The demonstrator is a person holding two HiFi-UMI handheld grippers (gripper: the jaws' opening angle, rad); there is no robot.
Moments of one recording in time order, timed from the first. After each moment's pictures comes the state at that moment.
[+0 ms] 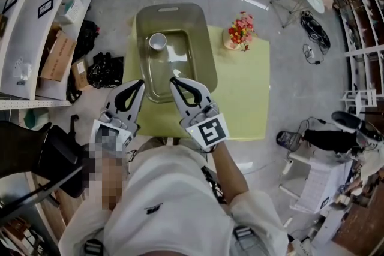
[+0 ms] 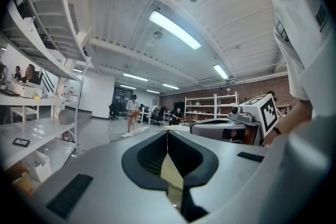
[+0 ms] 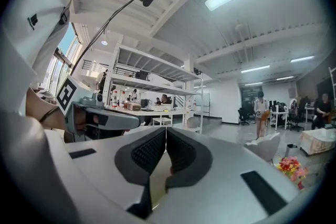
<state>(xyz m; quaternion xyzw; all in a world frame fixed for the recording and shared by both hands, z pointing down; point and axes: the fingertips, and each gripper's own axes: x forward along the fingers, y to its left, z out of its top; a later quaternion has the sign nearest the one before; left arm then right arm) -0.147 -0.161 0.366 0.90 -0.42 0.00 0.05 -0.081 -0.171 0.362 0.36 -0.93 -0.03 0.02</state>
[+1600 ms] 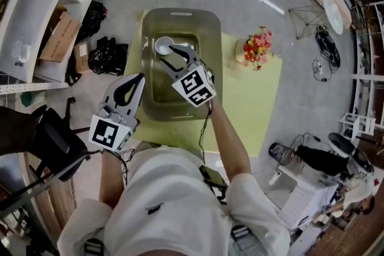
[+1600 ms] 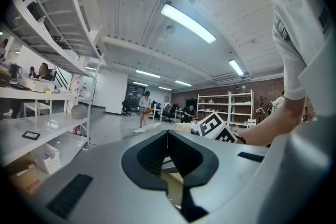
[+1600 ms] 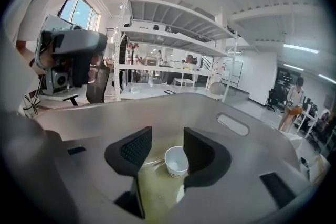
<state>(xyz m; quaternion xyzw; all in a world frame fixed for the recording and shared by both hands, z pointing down) -0.162 -0.247 0.402 0.87 -0.48 0.01 0.07 -0.129 -0.330 0.528 0.20 -0.94 -0.01 0.28</state>
